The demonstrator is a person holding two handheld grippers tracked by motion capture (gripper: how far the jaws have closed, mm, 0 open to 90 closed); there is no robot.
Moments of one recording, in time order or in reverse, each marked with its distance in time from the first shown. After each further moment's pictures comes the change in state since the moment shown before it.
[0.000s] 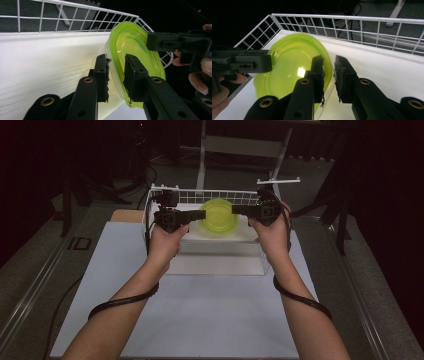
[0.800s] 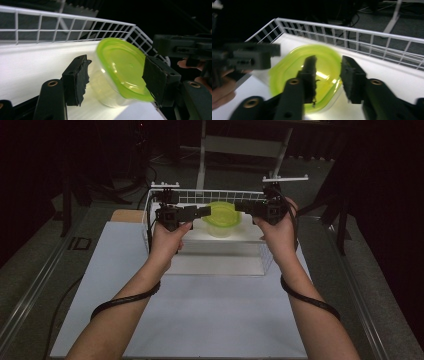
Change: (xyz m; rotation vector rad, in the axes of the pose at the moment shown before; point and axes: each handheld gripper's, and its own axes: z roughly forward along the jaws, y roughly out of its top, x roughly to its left) left arm -0.003 -0.001 -0.006 -0.082 -0.069 0.036; right arm 0.008 0.001 -0.023 -0.044 0.000 -0.092
